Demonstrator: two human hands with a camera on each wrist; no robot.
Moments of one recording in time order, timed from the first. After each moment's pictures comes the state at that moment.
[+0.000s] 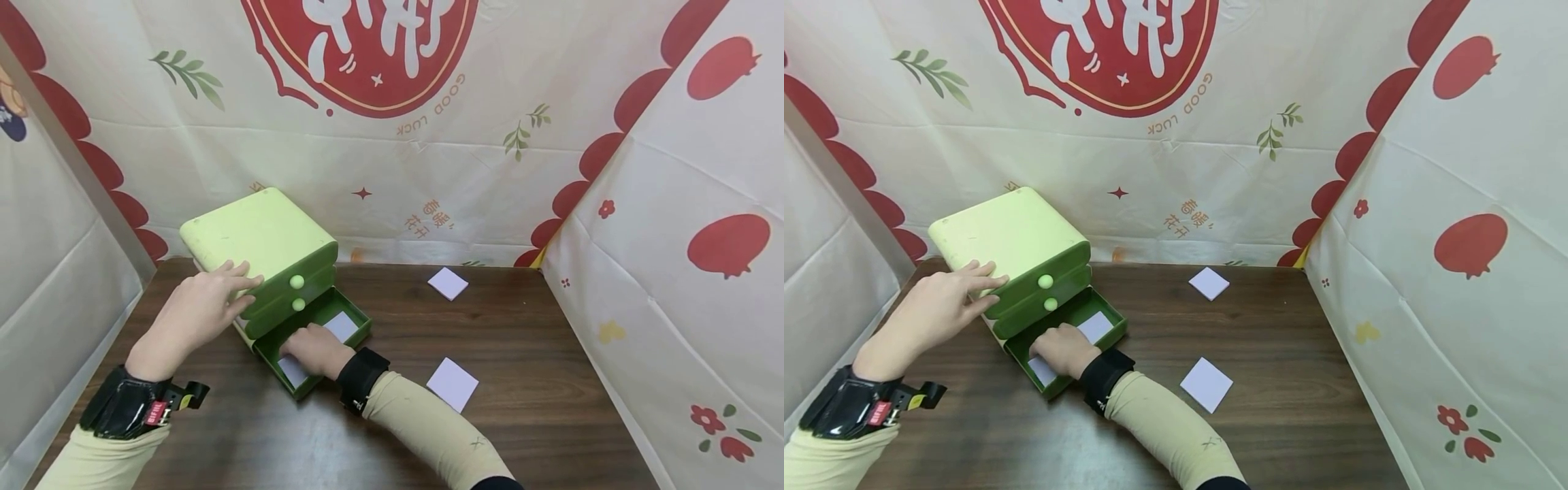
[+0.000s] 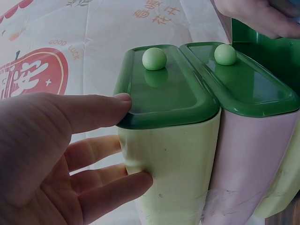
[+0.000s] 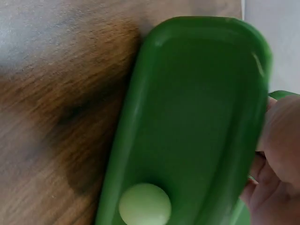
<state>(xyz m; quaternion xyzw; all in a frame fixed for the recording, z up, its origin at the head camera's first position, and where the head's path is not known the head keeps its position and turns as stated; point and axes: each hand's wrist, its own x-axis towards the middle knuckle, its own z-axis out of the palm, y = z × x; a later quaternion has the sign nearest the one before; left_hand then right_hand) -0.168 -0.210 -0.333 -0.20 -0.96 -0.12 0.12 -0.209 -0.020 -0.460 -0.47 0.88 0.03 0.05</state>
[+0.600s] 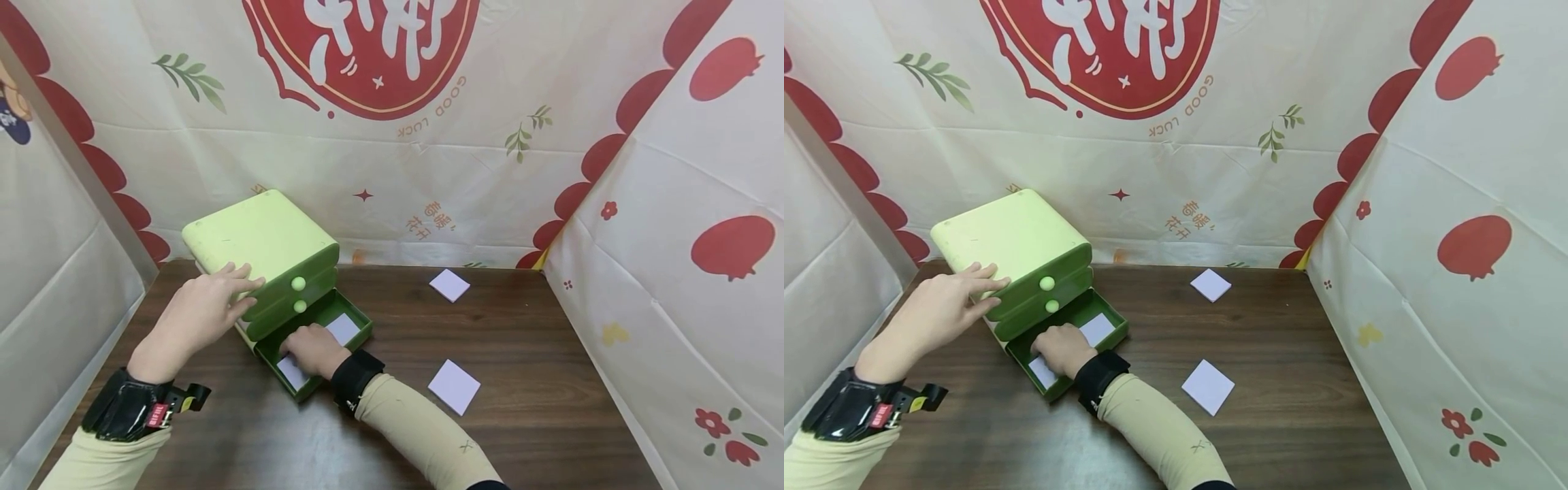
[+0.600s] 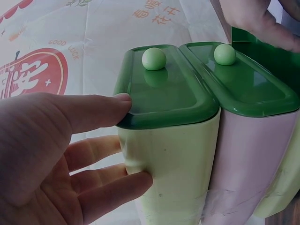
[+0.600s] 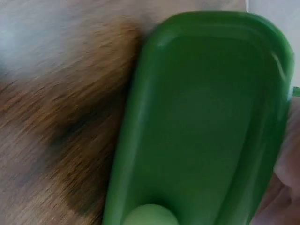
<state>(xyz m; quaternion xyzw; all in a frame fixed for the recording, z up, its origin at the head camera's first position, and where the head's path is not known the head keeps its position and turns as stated) -0.168 -0.210 -0.334 -0.20 -0.97 -0.12 0.12 -0.213 -0.028 -0.470 -0.43 0.90 0.01 0.06</state>
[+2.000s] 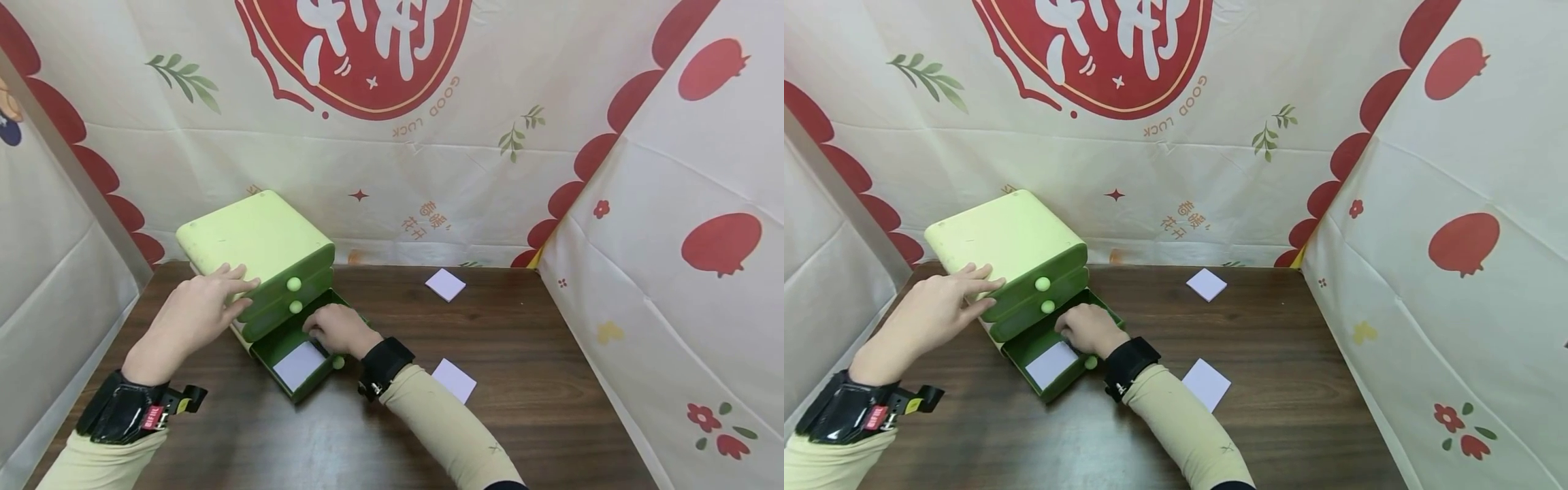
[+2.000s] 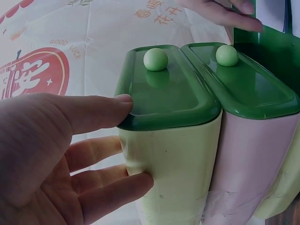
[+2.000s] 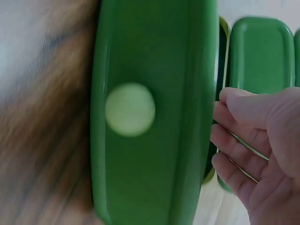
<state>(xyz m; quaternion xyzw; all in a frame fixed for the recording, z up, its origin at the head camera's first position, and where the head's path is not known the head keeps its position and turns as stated) -0.166 -0.208 -0.333 -0.19 -0.97 -0.12 0.12 -0.238 0.026 -0.447 -0.39 0.91 -0.11 0.07</state>
